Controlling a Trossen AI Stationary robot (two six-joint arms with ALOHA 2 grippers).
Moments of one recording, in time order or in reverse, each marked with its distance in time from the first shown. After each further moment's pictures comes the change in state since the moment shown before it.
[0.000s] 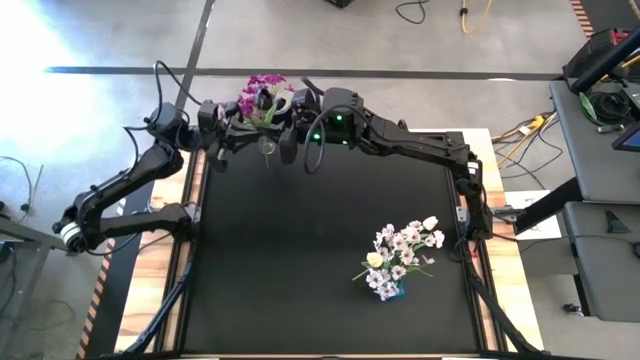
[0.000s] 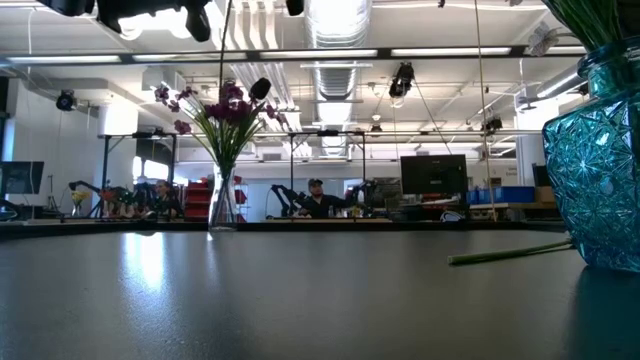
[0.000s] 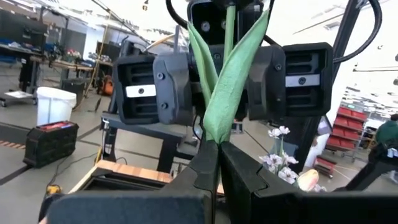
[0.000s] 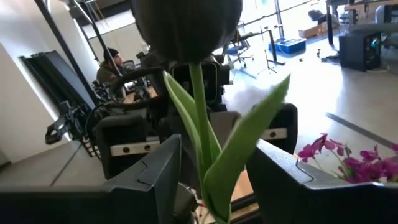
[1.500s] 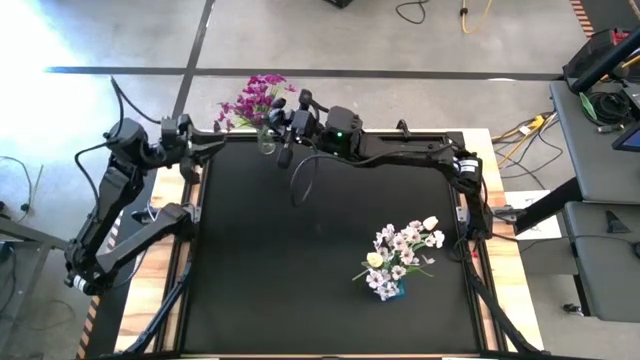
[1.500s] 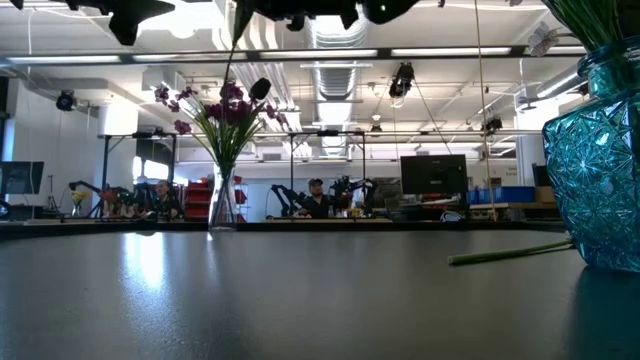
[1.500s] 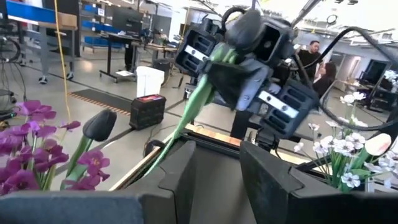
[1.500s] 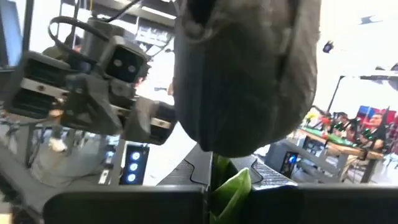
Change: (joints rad) left arm 0.301 -0.383 0.000 -0.653 -0.017 0.251; right arm -0.037 0.005 -0.362 0.593 0.070 -0.575
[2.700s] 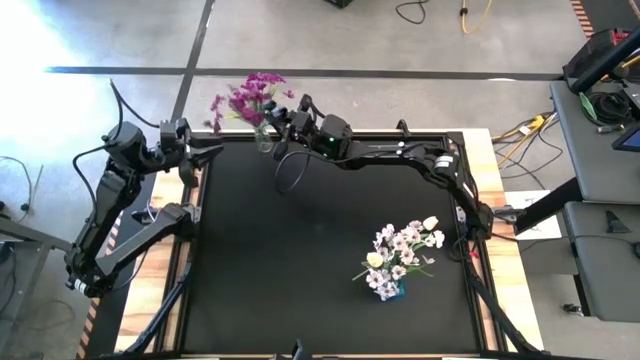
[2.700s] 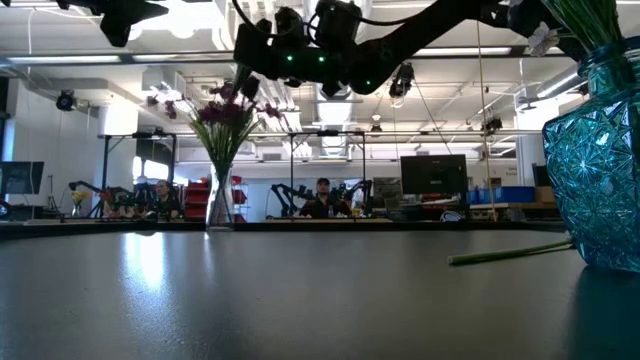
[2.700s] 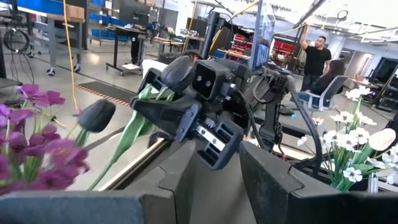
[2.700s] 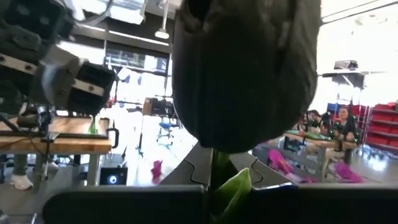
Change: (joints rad) left arm 0.001 -0.040 -0.001 -0.084 -0.028 0.013; right arm -0.088 0.200 -0.079 0.405 0.035 0.094
